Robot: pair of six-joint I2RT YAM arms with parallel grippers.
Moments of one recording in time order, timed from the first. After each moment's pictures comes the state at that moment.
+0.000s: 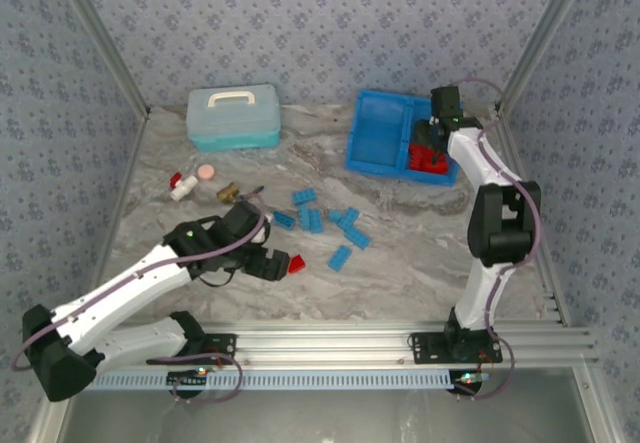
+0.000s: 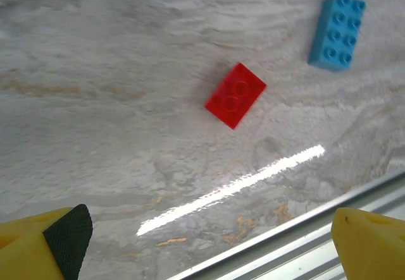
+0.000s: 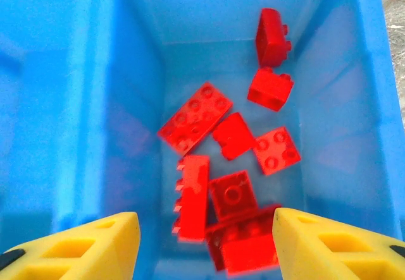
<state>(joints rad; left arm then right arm) -0.87 1.04 0.90 -0.98 -0.02 -0.47 0.10 1.85 1.55 -0.57 0.12 0.26</state>
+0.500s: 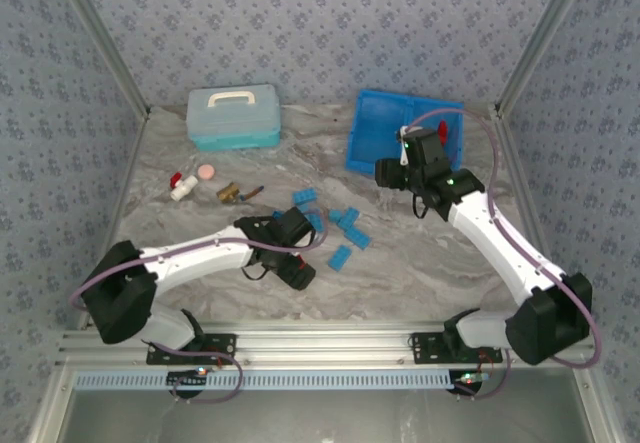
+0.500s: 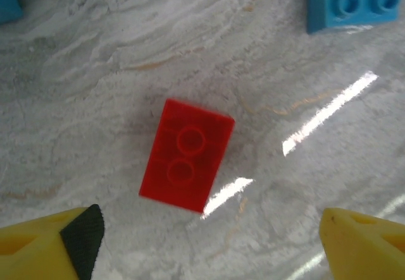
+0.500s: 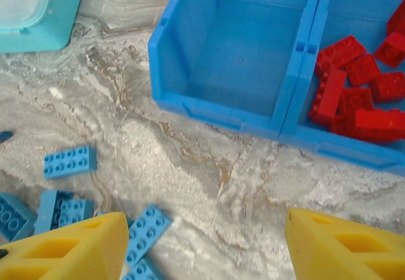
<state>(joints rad) -0.94 1.46 0.89 -0.72 -0.04 -0.19 0.42 1.28 1.14 -0.58 0.12 0.28</state>
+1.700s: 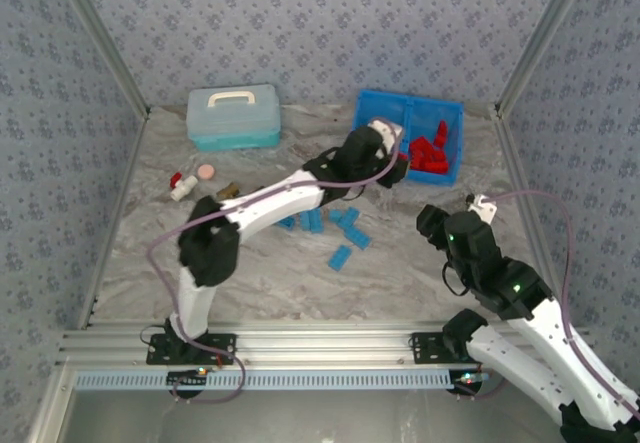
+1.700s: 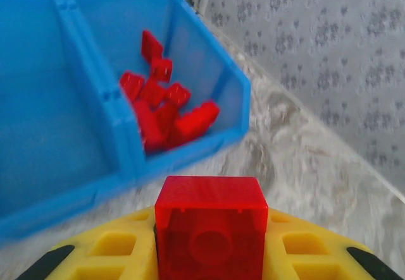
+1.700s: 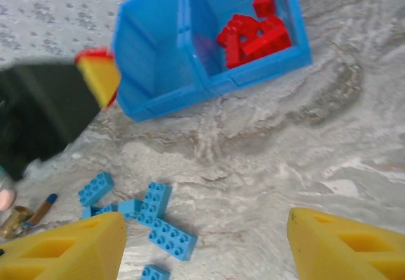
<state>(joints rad) -0.93 2.09 1.84 -0.18 0.01 -0.34 0.64 0.59 0.81 -0.84 0.50 0.88</state>
